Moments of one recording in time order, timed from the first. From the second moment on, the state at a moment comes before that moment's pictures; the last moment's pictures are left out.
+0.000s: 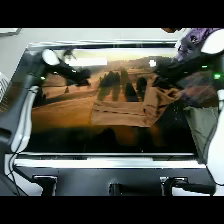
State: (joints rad) left arm -0.22 -1.83 2.06 1.24 -1.42 -1.85; right arm 0.14 -1.51 1.89 -1.19 1.62 2.03
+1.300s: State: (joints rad) left arm -0.03 -1.67 2.02 1.43 -1.55 -1.85; right arm 0.47 -1.85 1.89 -1.02 1.24 2.19
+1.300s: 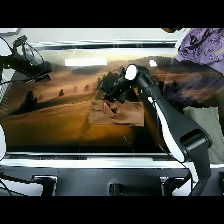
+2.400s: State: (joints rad) left arm -0.03 -1.67 2.02 1.43 -1.55 -1.85; right arm -0.05 -1.65 1.76 -1.00 1.43 1.72
